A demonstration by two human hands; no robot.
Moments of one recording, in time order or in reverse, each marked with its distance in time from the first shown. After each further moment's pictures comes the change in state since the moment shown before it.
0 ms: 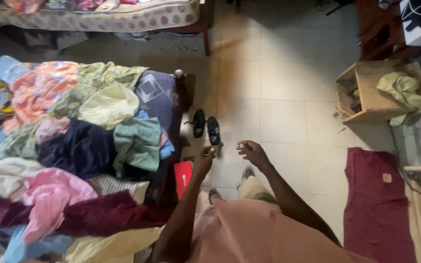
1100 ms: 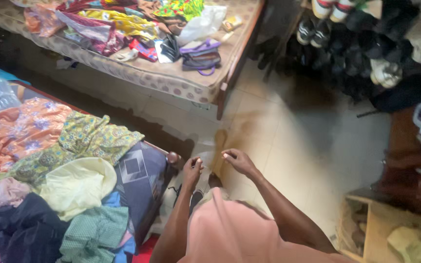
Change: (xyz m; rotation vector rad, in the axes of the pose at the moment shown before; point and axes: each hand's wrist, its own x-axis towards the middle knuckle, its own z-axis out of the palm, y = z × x) left_hand 0.456 0.129 0.034 -0.267 0.411 -0.122; right_hand 0.473 -0.284 -0.112 -0.388 -0.301 -0.133
